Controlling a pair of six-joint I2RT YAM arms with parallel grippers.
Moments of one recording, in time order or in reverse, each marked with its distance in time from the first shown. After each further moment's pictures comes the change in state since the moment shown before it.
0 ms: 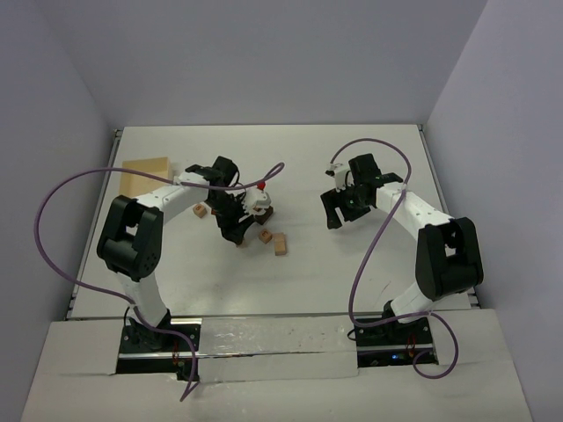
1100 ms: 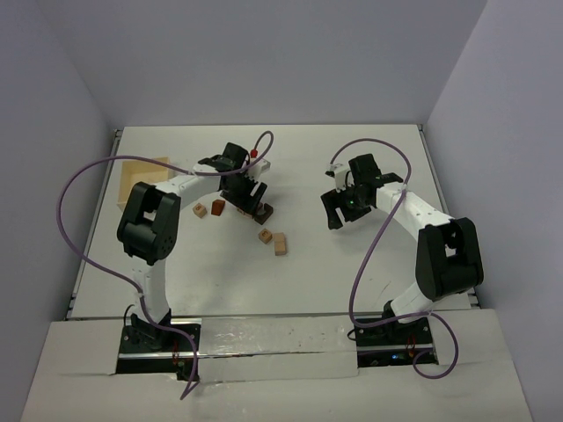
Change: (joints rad) left arm -0.001 0.186 0.161 0.316 -0.285 -0.595; right arm 0.000 -0.003 0.000 -0.006 0.012 -0.014
